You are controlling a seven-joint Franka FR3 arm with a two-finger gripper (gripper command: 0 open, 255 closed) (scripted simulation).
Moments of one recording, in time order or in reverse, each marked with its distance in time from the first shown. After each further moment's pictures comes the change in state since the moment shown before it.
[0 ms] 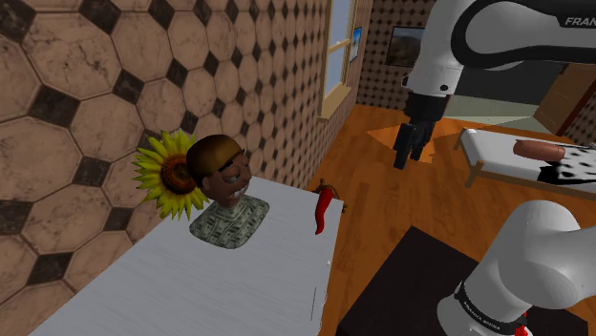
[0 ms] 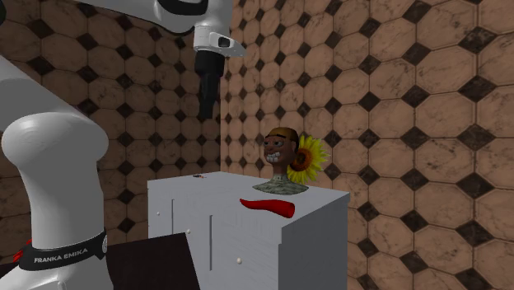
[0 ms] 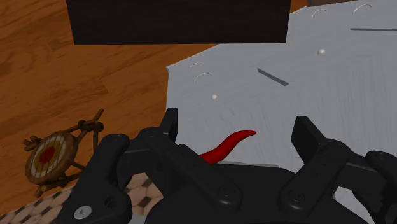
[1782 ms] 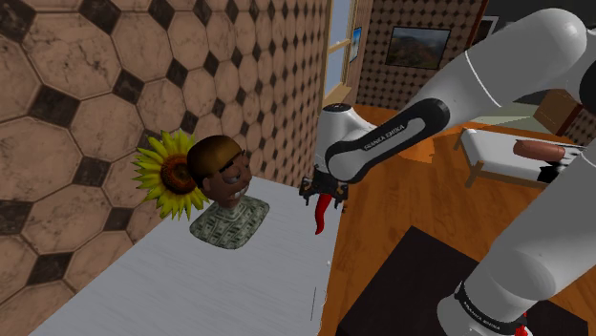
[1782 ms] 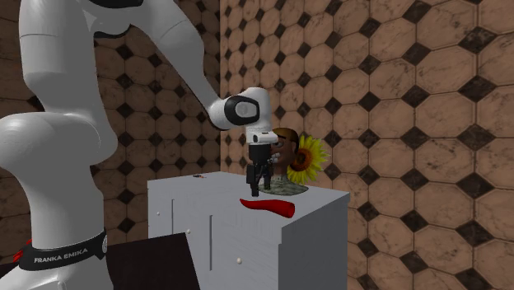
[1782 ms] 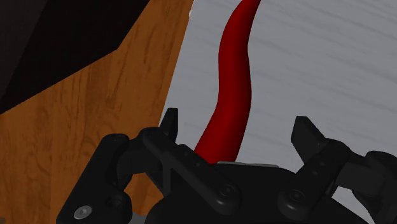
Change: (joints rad) arm -0.225 0.762 0.433 -0.012 -0.106 0.890 1.045
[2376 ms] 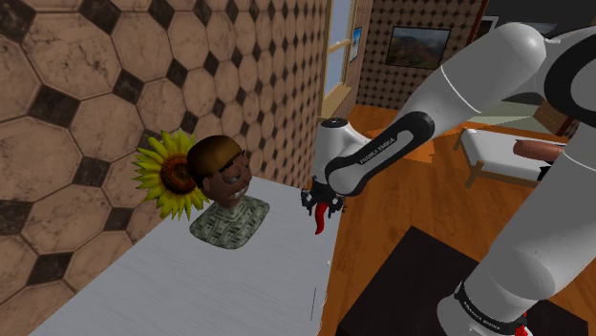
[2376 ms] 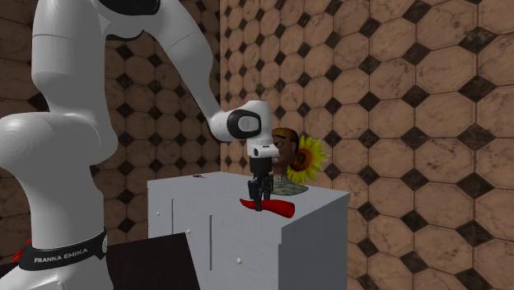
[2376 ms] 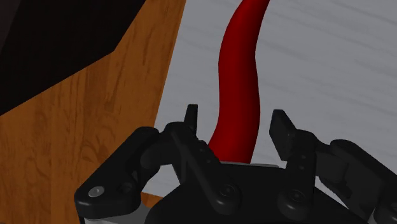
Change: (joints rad) arm -0.007 0.101 -0.001 -0.017 -0.068 0.111 0.063
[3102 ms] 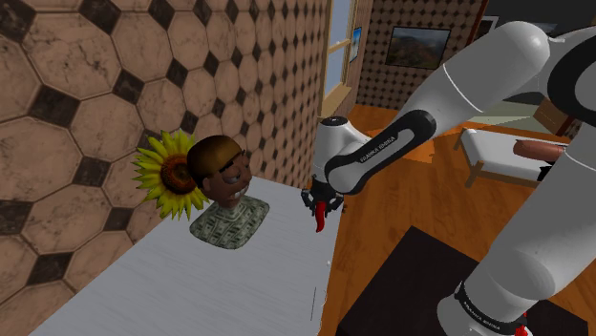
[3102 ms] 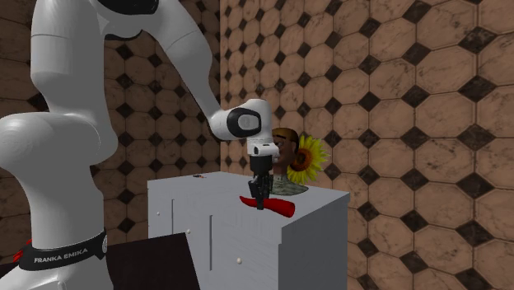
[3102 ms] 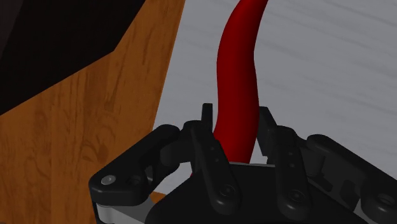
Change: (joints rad) arm 0.000 -0.010 0.002 0.004 0.007 -0.013 -0.005
